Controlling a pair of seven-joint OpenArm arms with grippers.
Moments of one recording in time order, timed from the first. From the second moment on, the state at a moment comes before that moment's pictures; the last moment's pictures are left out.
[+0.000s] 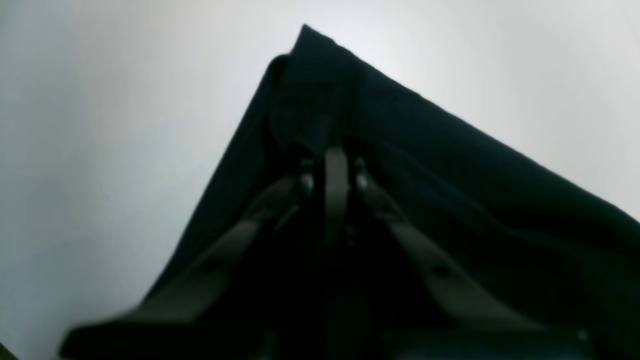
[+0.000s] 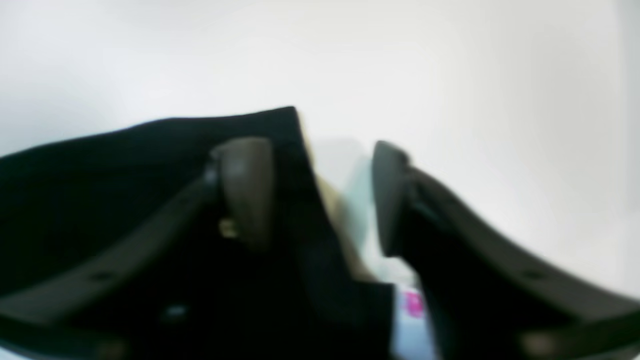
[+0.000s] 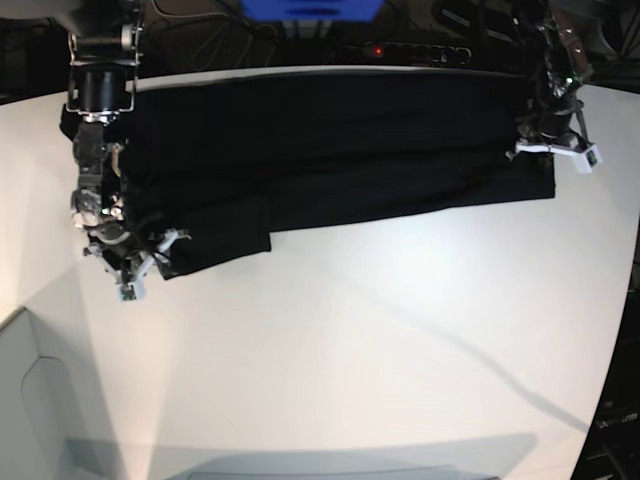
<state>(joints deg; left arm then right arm) 26.1 -13.2 -29.7 96.1 -37.6 0.9 31.7 6.3 13.6 4.1 73.7 9.5 17.0 -37.1</state>
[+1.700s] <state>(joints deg) 23.5 -13.6 -29.5 96.3 -37.7 0.9 31.9 -39.3 5.8 22.6 117.2 9.3 17.2 -29.6</state>
